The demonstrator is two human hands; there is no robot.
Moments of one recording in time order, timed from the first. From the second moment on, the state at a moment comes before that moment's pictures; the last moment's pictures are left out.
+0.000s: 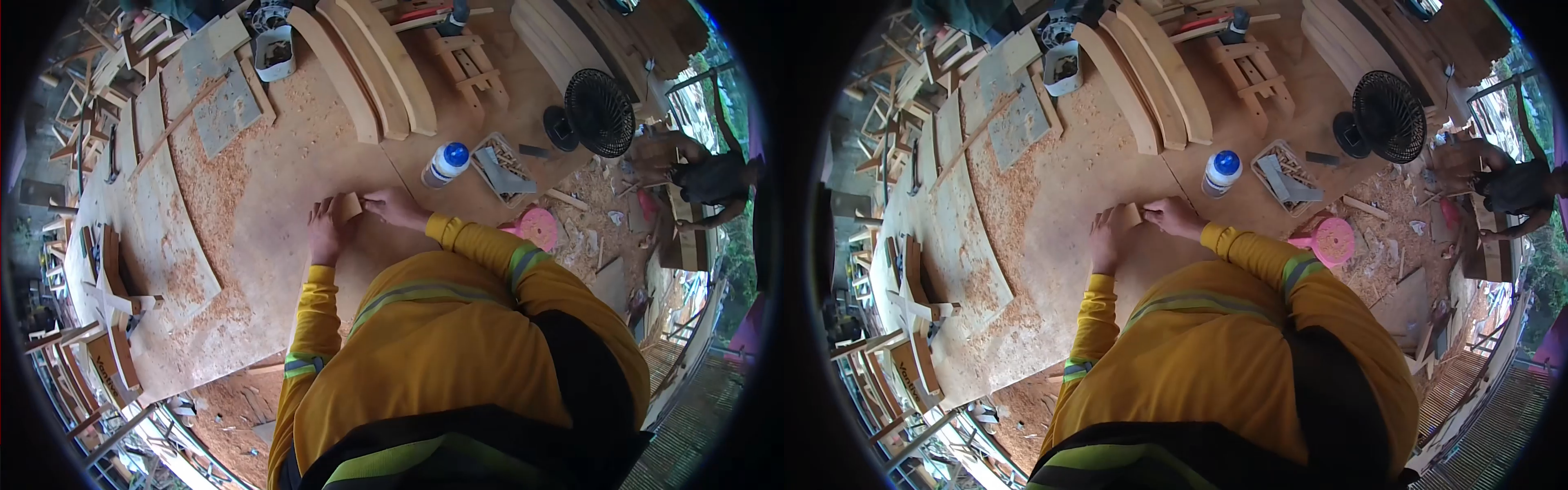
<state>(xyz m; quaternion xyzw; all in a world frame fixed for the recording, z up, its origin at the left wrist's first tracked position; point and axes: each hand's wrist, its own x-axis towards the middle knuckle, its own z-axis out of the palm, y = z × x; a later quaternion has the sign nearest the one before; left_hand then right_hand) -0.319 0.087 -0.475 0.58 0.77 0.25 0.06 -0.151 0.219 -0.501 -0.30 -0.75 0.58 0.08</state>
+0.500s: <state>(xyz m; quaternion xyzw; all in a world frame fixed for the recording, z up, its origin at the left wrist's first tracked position) -0.355 0.085 -0.465 0.50 0.82 0.26 0.06 -0.062 0.204 -0.373 -0.16 -0.67 0.72 -0.04</state>
